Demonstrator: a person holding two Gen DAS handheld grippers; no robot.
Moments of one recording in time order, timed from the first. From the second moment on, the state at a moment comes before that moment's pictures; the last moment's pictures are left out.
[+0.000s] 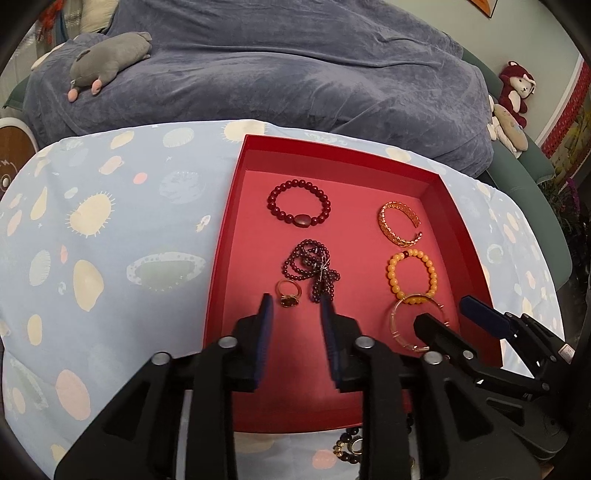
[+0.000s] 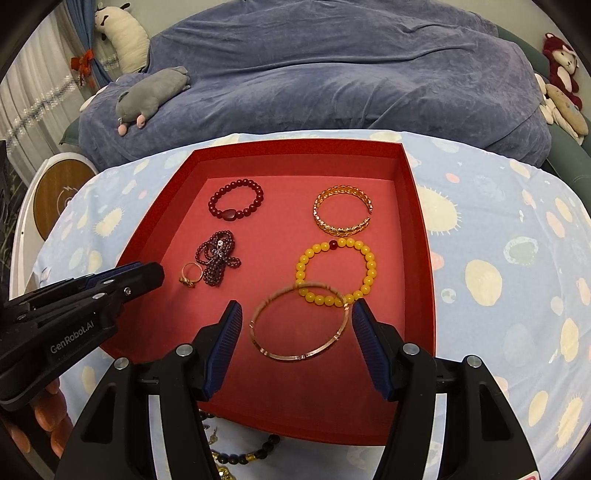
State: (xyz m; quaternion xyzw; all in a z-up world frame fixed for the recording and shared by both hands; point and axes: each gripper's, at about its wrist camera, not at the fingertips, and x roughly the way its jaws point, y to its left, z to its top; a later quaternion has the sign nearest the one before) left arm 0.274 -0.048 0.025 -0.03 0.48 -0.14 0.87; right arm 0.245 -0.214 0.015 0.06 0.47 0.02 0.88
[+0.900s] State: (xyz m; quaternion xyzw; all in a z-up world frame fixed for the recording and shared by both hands) left arm 0.177 -0.035 0.052 -0.03 0.47 -0.14 0.87; right arm 0.135 -0.220 0.038 0.07 0.47 0.00 0.88
